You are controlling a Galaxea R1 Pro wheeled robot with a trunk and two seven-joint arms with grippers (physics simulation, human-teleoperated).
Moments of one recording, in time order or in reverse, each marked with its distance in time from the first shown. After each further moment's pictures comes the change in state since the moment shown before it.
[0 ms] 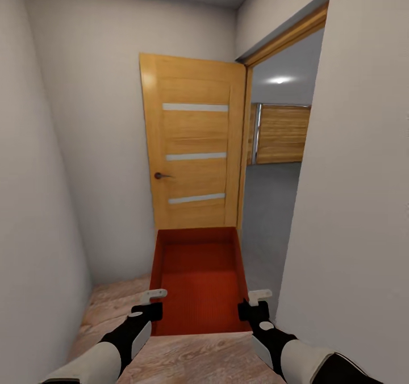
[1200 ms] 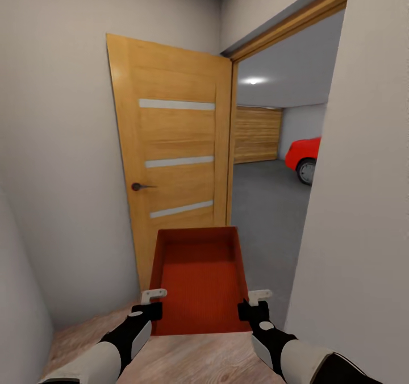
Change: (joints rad) left arm 0.000 0.000 -0.001 -0.004 -0.002 0.003 0.000; right arm 0.000 0.001 0.049 0.000 -0.054 0.000 -0.001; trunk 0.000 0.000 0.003
